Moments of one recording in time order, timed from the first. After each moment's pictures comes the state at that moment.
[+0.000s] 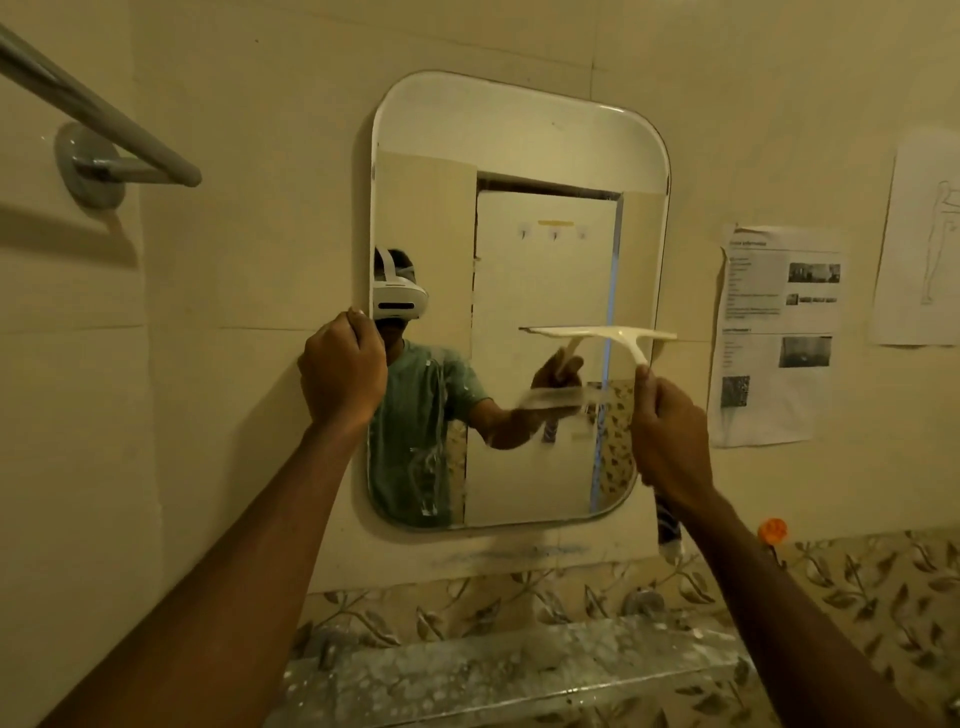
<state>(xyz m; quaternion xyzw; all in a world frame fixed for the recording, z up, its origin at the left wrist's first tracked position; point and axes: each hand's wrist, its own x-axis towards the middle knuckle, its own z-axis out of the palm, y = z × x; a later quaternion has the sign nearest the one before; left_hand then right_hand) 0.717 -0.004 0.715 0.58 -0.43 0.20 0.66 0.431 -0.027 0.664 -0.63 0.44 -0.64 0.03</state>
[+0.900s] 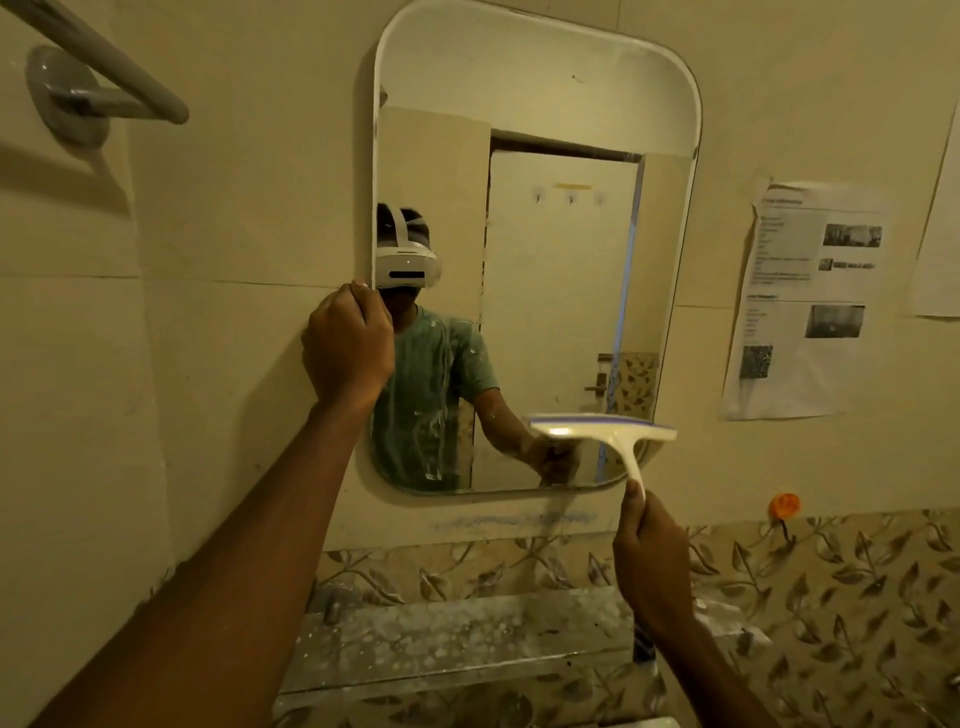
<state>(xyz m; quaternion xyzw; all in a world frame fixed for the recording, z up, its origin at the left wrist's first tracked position) 0.713 -0.006 0.699 0.59 -0.41 0.19 0.66 0.441 -0.014 0.528 -0.61 0.52 -0.60 0.05</state>
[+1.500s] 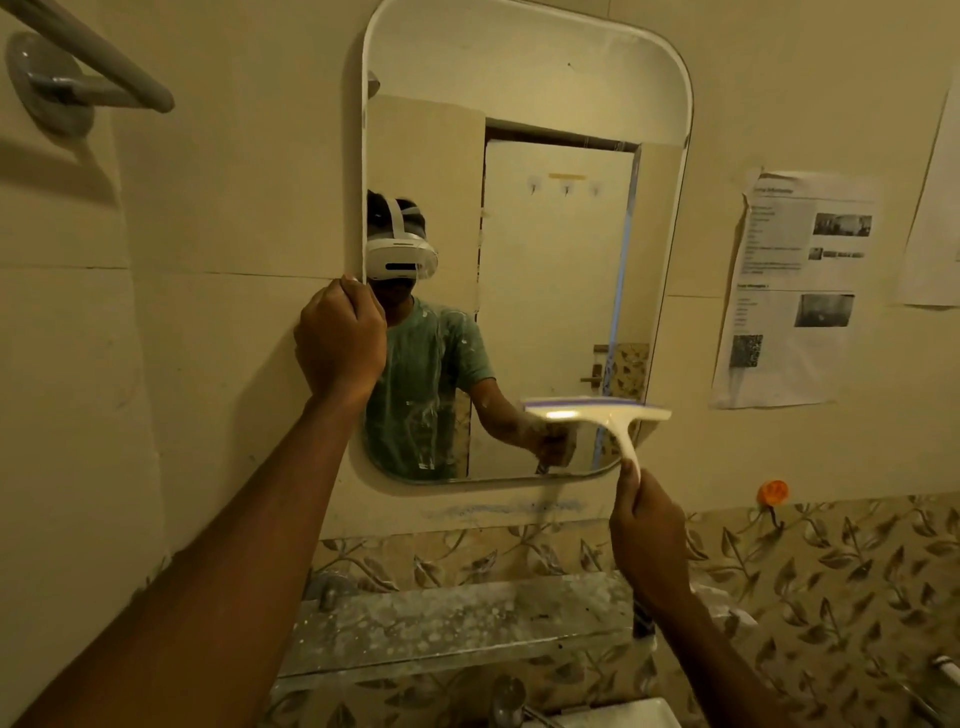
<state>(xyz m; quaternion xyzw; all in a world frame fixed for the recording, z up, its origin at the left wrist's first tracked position) 0.712 -0.008 0.695 0.59 -0.41 0.21 0.67 0.435 -0.015 0.535 -0.62 0.50 -0.60 0.06</state>
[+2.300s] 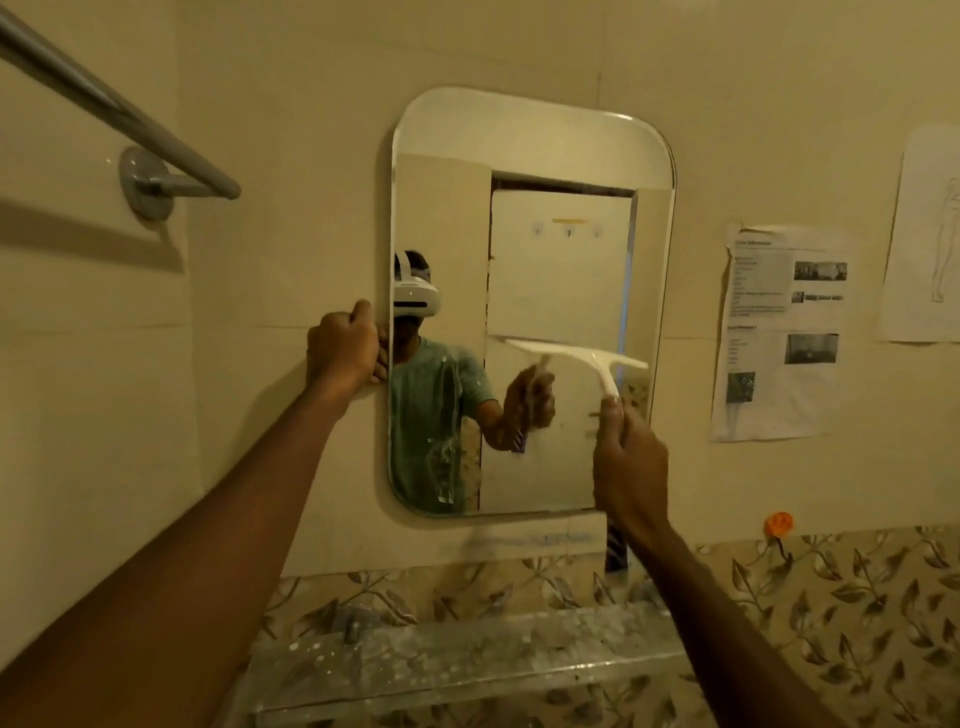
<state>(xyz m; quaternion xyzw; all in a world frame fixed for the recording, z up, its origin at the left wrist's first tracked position) 0.737 0.023 0.736 0.58 -0.45 -0.07 0.68 0.474 0.007 0.634 -0.61 0.43 -0.66 0.10</state>
